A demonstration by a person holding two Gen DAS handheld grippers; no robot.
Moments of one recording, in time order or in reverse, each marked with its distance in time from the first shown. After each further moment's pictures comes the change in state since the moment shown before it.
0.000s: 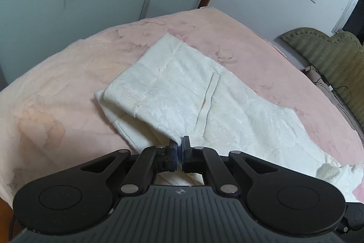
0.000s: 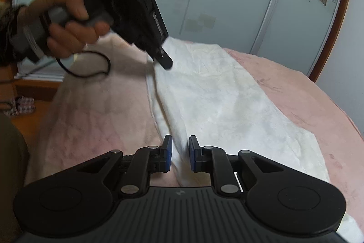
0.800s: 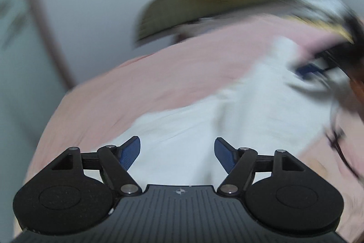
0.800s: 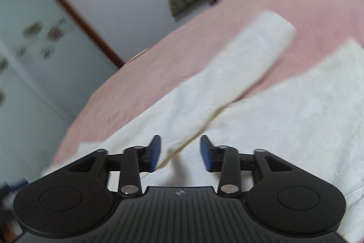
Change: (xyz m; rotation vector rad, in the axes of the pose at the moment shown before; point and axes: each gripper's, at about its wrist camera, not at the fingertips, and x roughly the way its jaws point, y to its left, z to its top) left arm -0.033 -0.217 -0.104 1.113 -0.230 -0.305; right arm -0.221 -0.182 -0.240 1.403 -0.261 -0.487
